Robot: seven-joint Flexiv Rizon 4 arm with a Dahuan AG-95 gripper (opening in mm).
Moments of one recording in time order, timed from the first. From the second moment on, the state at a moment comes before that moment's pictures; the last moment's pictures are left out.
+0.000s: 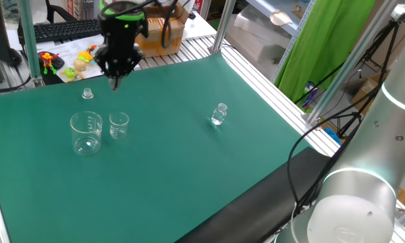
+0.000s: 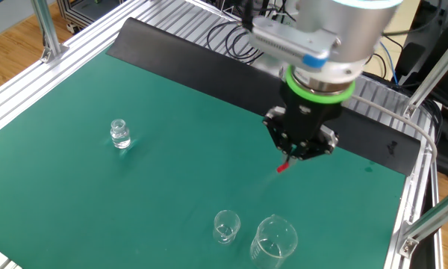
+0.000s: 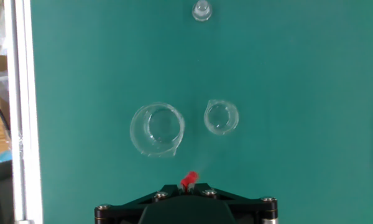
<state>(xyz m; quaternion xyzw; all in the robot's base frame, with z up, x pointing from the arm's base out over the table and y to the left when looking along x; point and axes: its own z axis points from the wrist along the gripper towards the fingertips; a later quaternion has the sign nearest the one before) 0.548 0.205 0.281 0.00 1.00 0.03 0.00</state>
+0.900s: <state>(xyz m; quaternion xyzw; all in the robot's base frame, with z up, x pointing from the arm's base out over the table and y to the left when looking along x) 0.567 0.162 0.259 -0.05 1.00 0.02 0.00</state>
